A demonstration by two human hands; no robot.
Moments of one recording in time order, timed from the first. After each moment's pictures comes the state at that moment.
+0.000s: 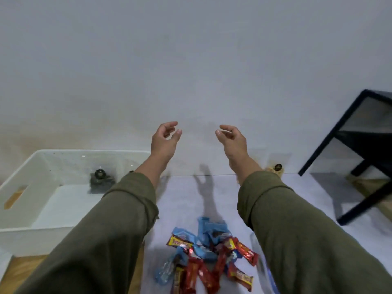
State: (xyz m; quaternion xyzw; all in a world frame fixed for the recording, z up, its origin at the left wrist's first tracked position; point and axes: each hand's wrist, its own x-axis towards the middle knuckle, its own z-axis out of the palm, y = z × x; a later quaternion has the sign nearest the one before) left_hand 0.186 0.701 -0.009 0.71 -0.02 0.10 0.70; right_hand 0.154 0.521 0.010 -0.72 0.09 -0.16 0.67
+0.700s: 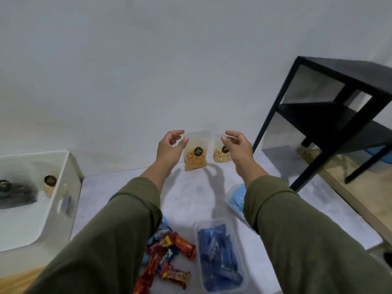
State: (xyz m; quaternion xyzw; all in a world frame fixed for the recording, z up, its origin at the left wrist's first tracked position) left_hand 0.175 0.469 -0.059 0.73 -0.06 -0.03 0.68; right_hand 0.119 0.288 -0.041 -0.71 0.21 -0.17 0.65
